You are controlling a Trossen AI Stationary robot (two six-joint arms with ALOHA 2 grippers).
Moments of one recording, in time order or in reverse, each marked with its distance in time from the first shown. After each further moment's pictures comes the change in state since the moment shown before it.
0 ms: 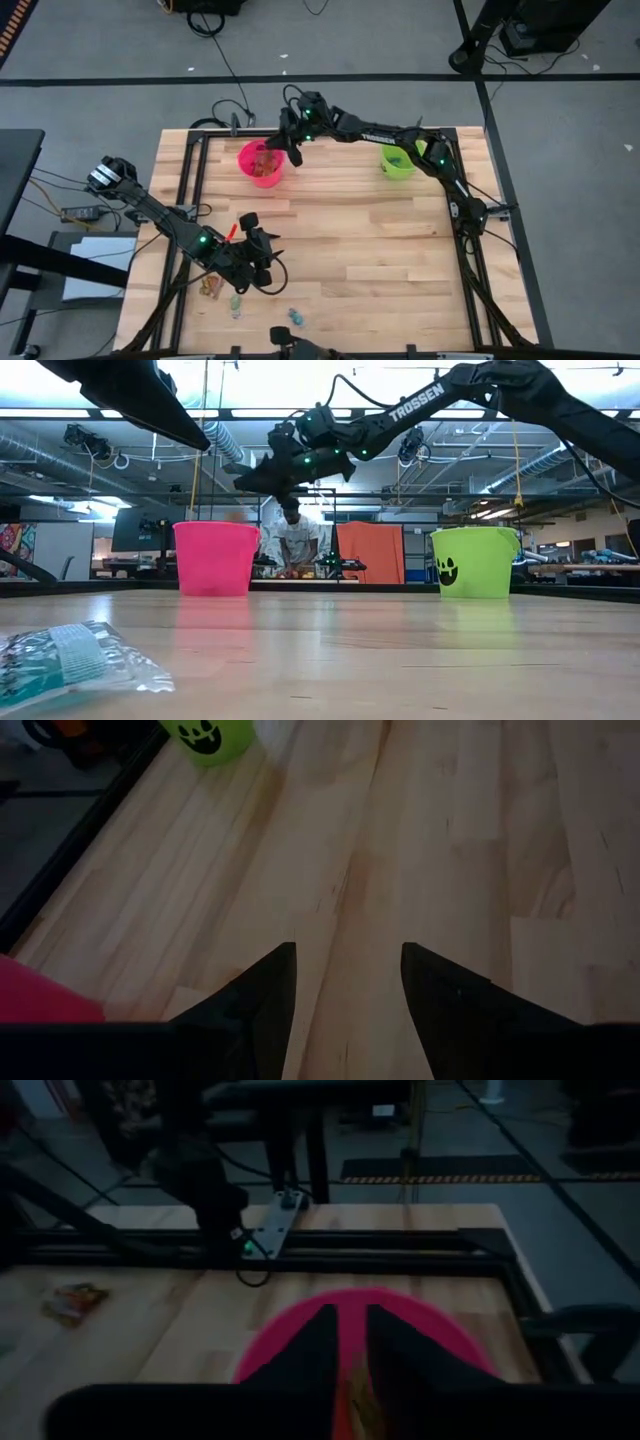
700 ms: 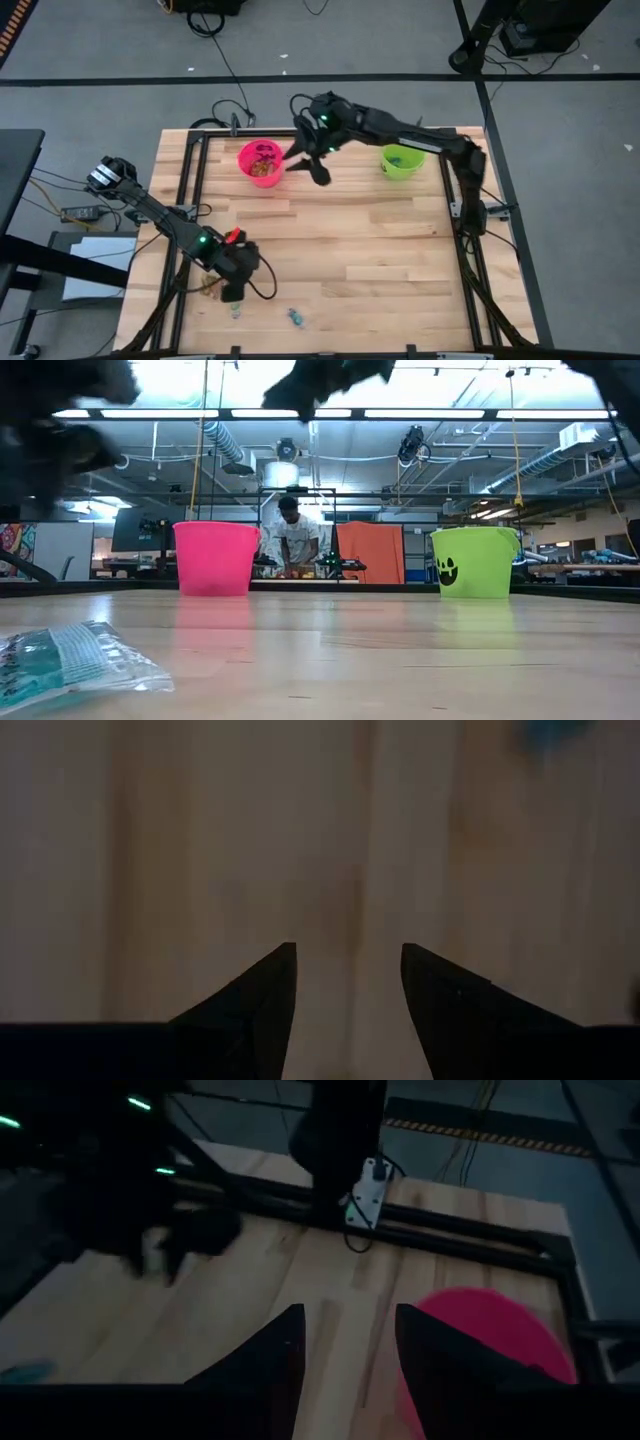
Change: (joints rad) left arm 0.000 0.000 0.002 -0.338 0.657 -0.196; right arm 0.167 -0.351 0.000 -0.576 0.126 -0.213
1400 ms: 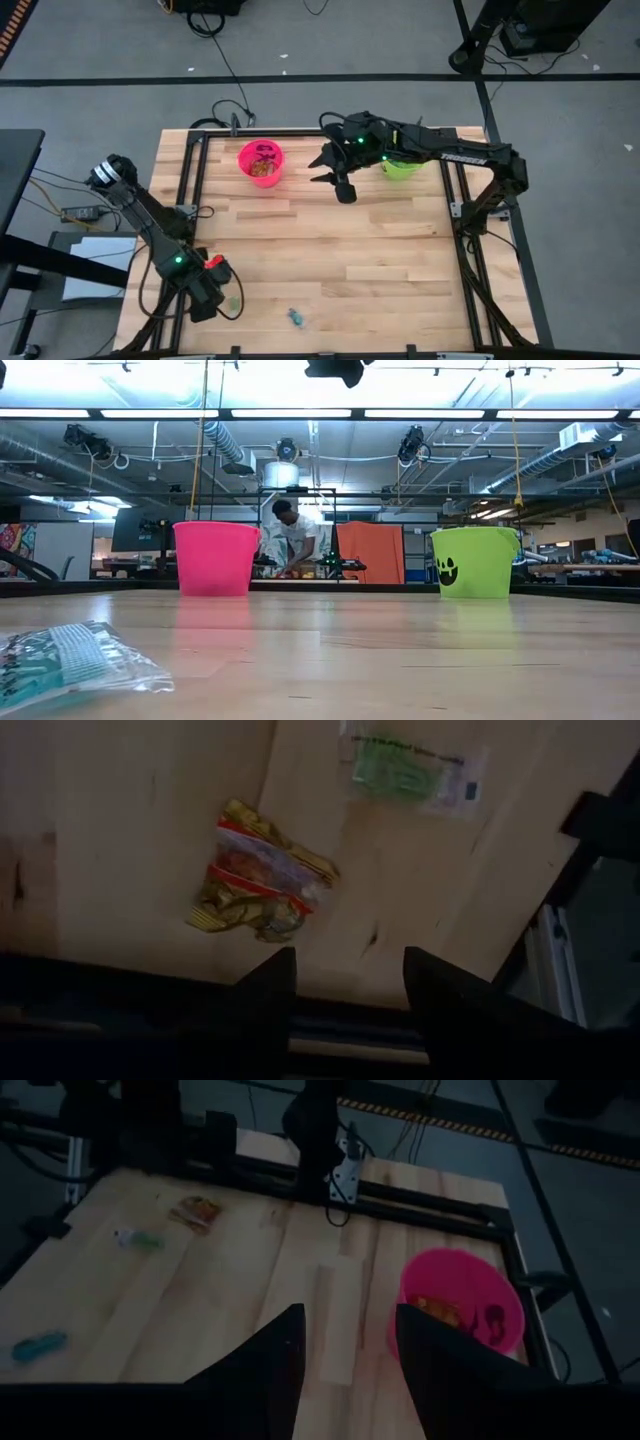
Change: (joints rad) left arm -0.266 -0.001 0.083 -0.279 0.271 -0.522; right arm 0.143 -0.316 -0.274 -0.024 0.301 0.058
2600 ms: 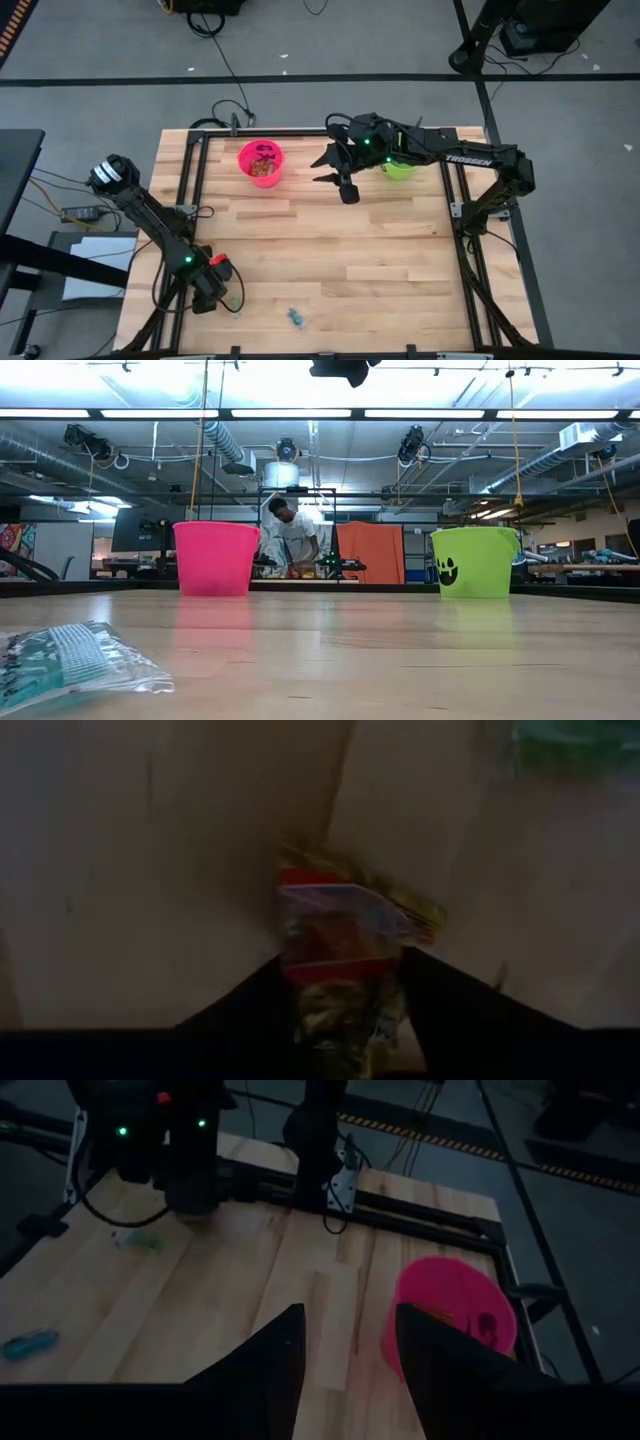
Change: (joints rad) left arm 0.006 0.002 -0.323 0.303 0.023 0.088; right arm -0.002 -0.054 -0.089 0.076 0.000 -0.028
